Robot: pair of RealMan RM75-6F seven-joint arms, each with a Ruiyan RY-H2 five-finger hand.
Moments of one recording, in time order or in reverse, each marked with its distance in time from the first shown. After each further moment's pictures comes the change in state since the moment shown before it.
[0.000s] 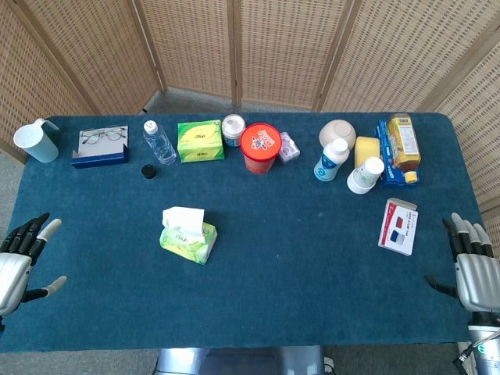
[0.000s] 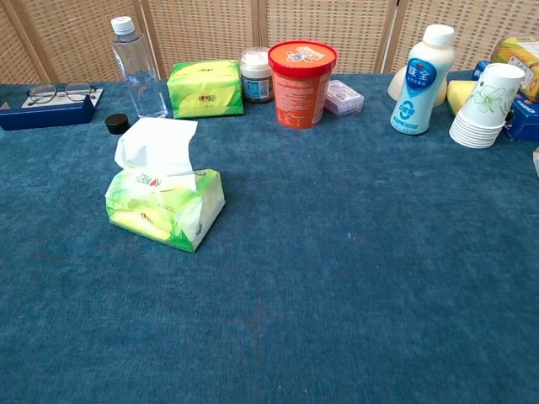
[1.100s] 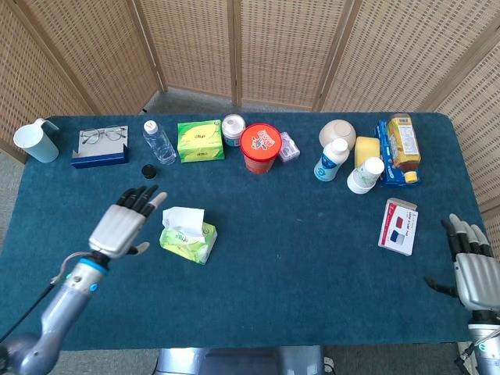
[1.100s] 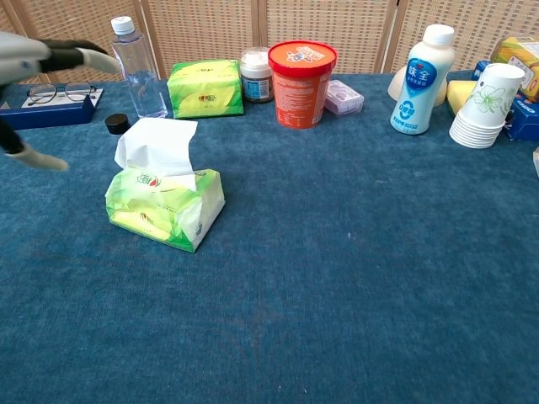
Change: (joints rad) left arm -0.433 -0.254 -0.205 -0.121 -0.430 -0.444 0.640; right arm 0.011 0.012 -0.006 0.002 0.013 -0.043 0.038
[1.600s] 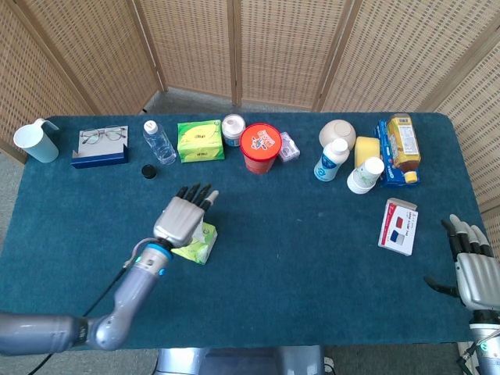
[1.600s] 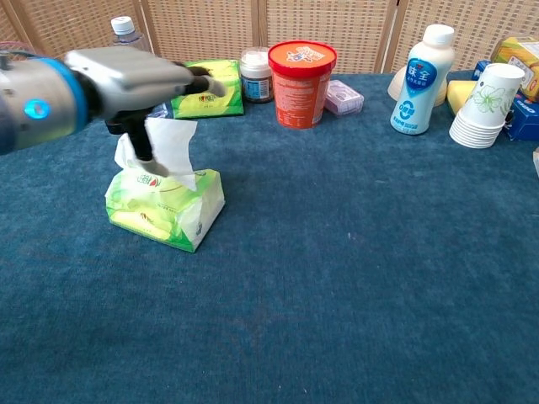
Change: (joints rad) left arm -0.340 -0.282 -0.066 0.036 -0.482 0.074 0.489; right arm 0.003 0.009 0.001 0.007 0.010 -0.015 0.037
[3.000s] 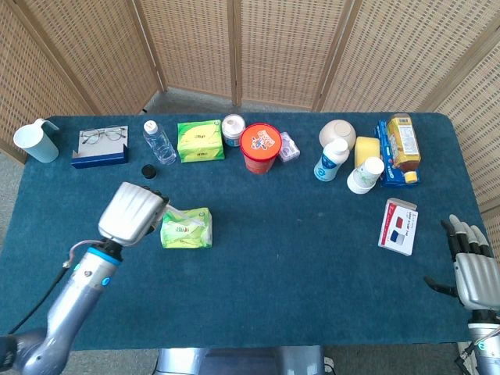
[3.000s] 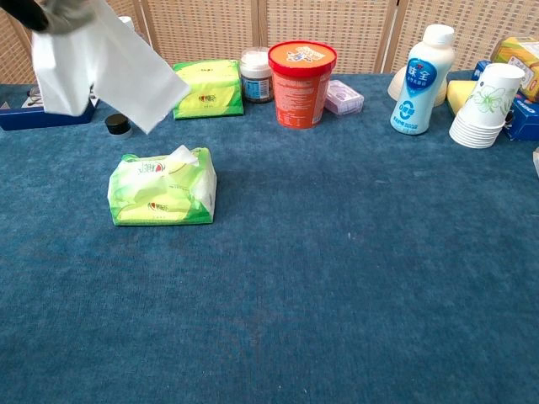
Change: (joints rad) left arm 0.103 0.456 0.135 -0.335 0.379 0.193 -0.332; right arm 0.003 -0.014 -0.002 0.000 0.007 0.002 -0.045
